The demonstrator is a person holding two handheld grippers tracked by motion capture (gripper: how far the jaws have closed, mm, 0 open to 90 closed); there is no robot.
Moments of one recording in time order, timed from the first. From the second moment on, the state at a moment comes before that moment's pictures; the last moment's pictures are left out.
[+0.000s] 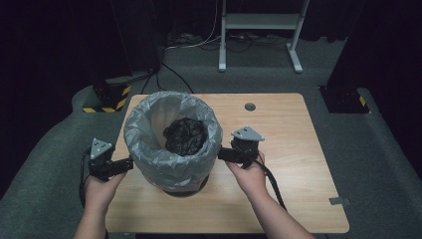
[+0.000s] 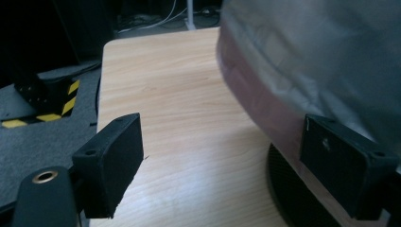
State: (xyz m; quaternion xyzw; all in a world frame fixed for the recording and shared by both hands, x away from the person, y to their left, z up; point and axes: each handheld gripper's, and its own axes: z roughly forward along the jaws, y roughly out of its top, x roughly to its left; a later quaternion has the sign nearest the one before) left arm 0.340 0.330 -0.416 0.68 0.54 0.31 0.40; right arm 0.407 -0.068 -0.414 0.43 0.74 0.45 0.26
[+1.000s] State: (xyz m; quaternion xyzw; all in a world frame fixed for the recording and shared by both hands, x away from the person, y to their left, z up) left arm 0.340 0.310 -0.414 0.69 0.52 0.31 0.39; right arm 0.401 -0.062 -0.415 0.42 0.73 0.46 0.28
